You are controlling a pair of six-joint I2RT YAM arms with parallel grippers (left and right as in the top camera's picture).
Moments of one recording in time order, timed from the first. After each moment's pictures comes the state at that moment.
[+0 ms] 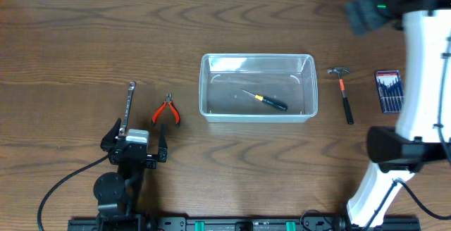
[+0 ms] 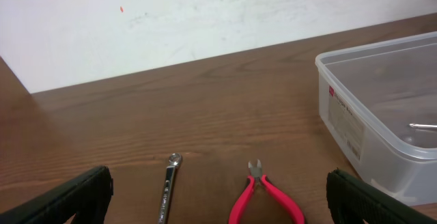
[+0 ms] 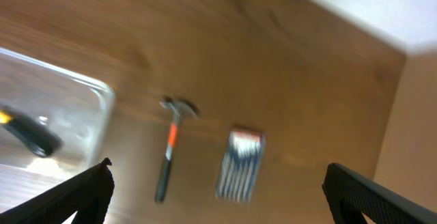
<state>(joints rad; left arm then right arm) 0.06 0.01 0.07 -0.21 0.15 0.20 -0.06 2.05 2.61 -1.63 0.10 -0.38</state>
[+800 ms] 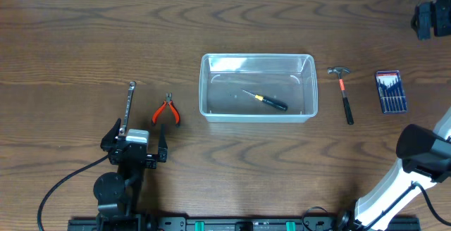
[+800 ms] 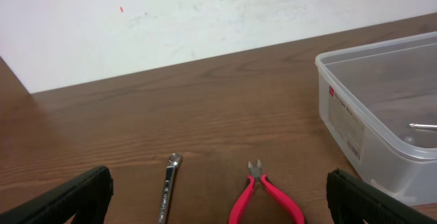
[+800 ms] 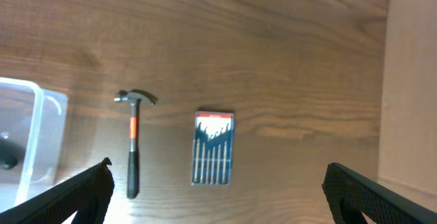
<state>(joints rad) 0.06 0.01 0.07 -0.21 0.15 0.20 -0.37 2.06 2.61 -1.58 -0.10 -0.48</state>
